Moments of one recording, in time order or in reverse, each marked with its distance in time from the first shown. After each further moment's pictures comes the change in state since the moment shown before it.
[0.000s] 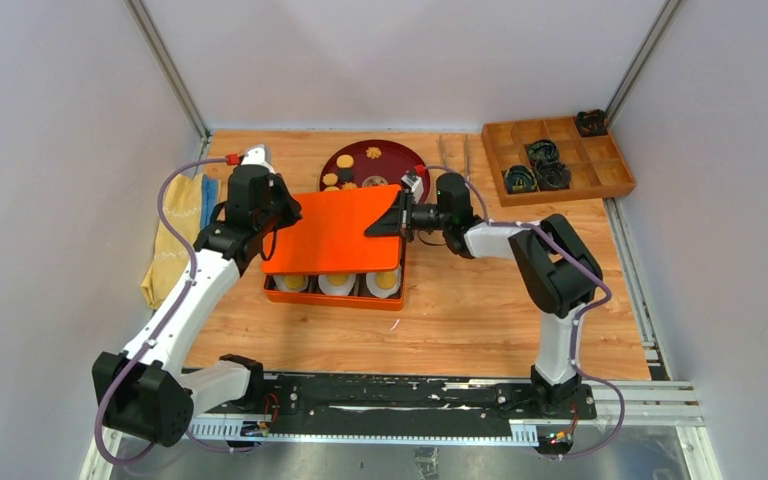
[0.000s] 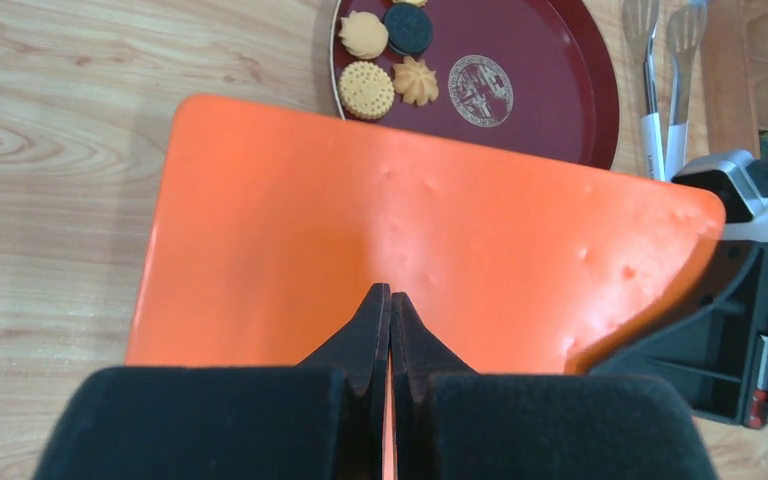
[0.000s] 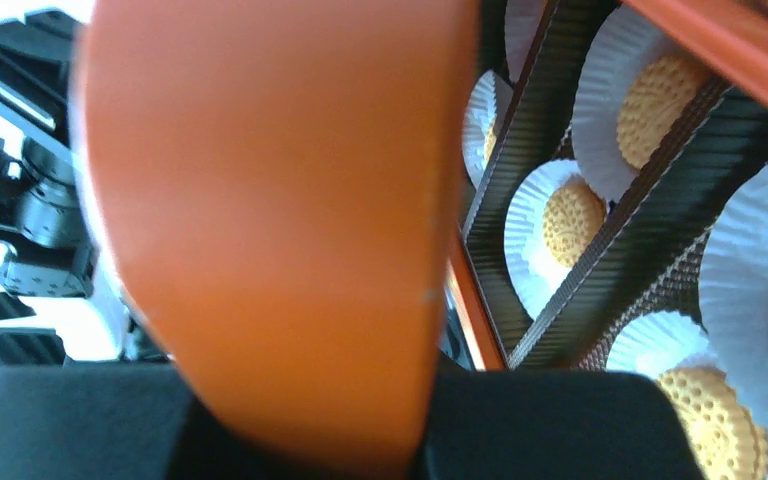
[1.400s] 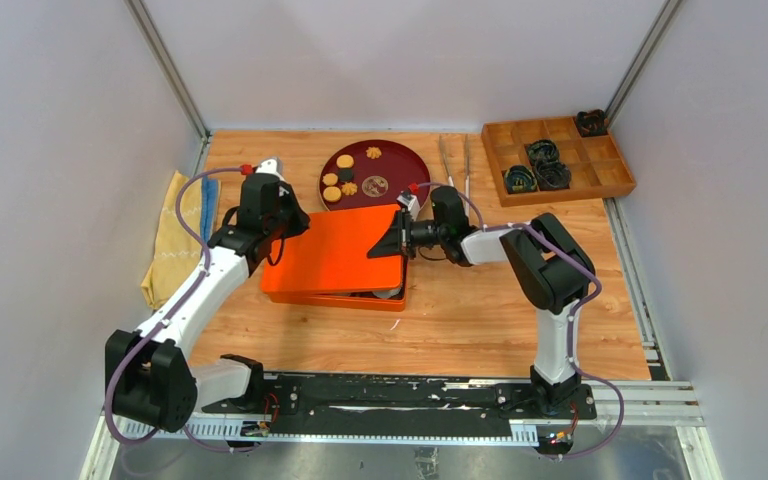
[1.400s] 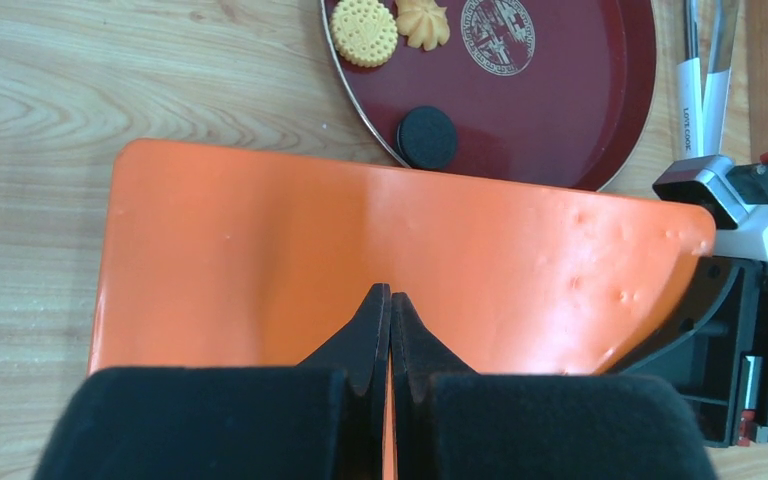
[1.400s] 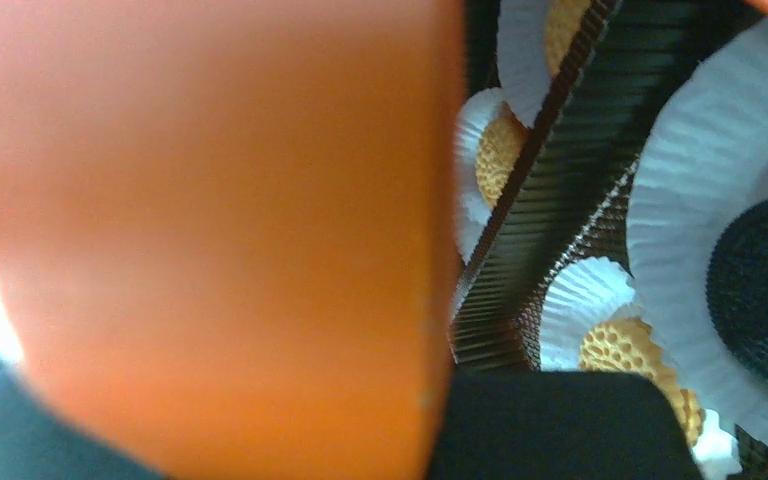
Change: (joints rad) left arm 0.000 0.068 -0.099 0.089 0.061 -0.004; right arm 0.018 0.073 -0.071 0.044 -0.042 -0.051
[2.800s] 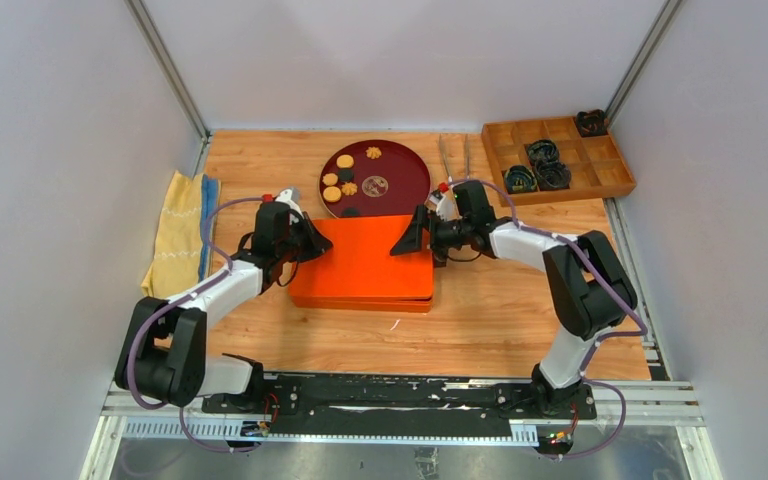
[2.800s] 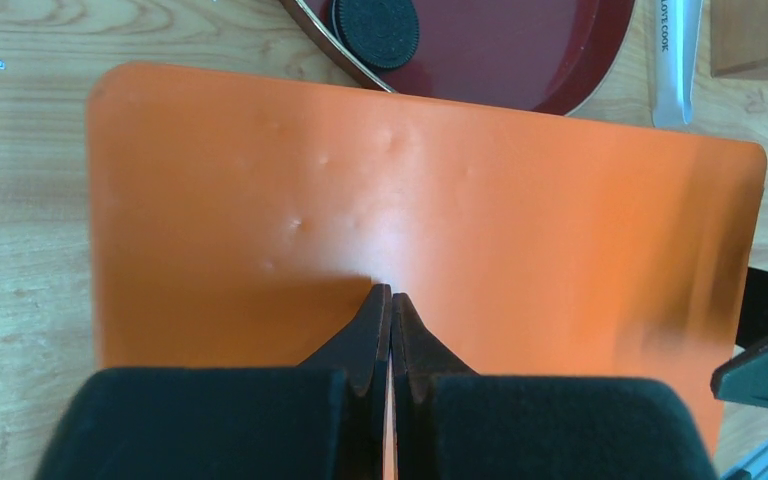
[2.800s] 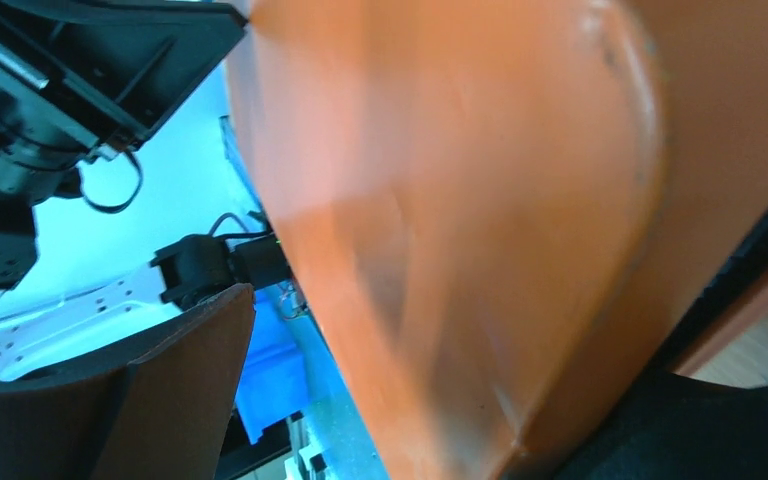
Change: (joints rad) left arm 0.002 0.122 -0.275 0.378 0.231 -0.094; right arm -0.105 -0.229 -0.031 -0.587 0.153 -0.359
